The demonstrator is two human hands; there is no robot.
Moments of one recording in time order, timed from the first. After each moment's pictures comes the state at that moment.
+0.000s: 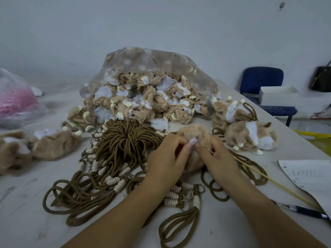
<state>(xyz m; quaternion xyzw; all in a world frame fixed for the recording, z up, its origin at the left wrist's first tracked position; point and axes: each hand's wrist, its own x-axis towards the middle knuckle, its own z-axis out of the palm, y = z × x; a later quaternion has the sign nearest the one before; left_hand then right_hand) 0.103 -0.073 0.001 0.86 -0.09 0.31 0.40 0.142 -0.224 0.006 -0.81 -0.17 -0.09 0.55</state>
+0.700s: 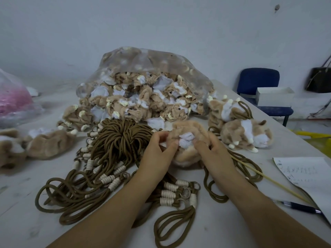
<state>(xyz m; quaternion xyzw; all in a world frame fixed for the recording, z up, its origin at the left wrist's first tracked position) 0.115 -0.066 -0.004 0.77 0.04 0.18 0.61 0.140 -0.225 0.007 -0.76 -0.16 -0.05 0.63</state>
